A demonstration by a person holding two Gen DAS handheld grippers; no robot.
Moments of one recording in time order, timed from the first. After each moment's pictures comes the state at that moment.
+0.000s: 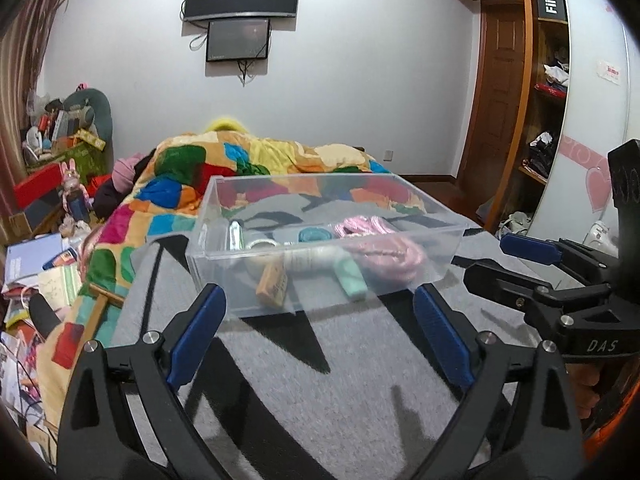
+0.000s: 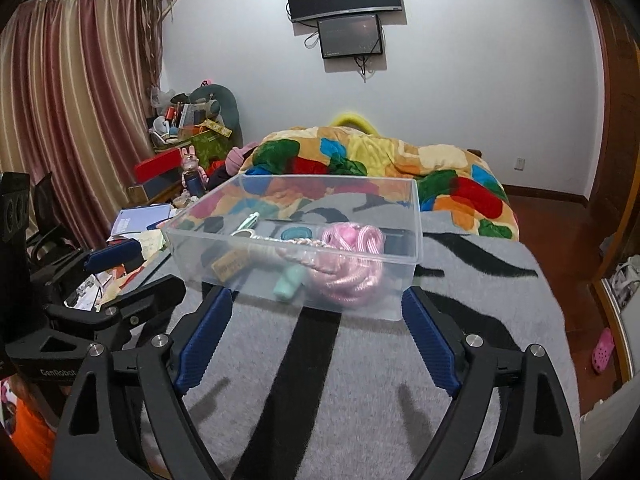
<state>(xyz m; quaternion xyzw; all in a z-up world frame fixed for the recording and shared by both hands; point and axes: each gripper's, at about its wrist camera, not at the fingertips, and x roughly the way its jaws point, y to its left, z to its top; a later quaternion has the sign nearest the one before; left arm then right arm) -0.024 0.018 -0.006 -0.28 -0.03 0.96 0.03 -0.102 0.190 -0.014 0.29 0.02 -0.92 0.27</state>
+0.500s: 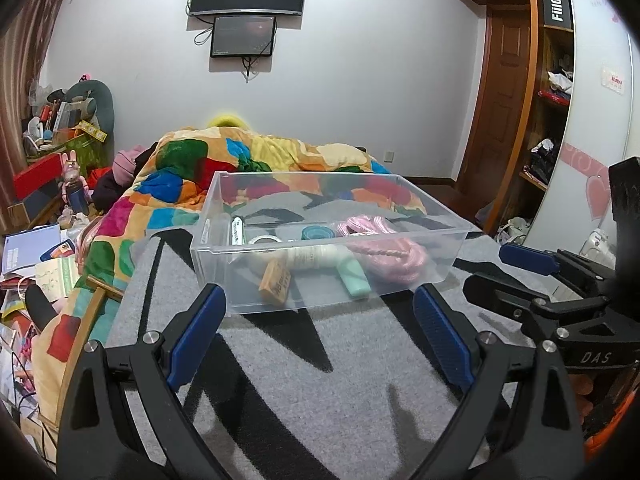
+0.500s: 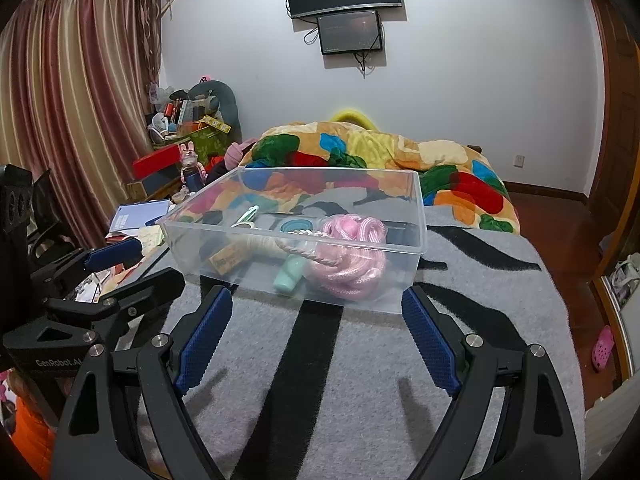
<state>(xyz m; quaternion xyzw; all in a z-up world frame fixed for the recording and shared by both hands) -0.023 0.011 -0.006 -0.28 -0.05 0.96 0.03 -0.098 0.188 -0.019 0.30 0.02 -0.92 0.27</state>
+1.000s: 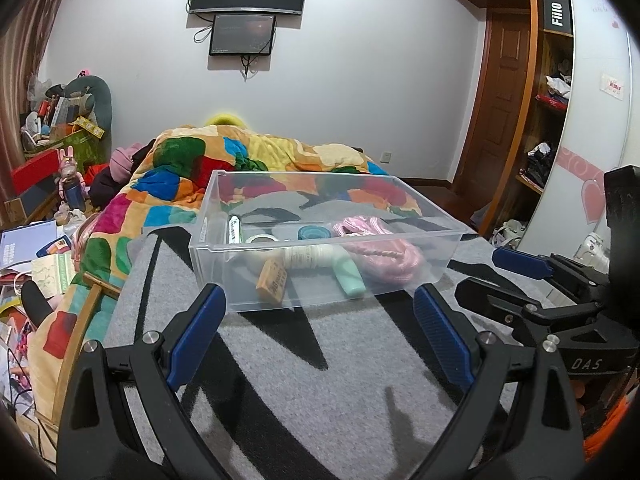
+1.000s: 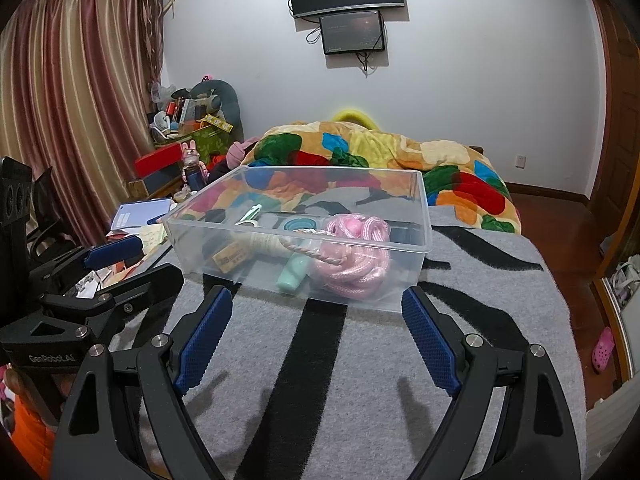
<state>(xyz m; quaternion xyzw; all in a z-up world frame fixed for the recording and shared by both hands) -0.022 0.008 -0.004 -0.28 -0.05 0.96 0.03 -0.095 0.183 -0.019 0.30 0.03 -0.91 0.27</state>
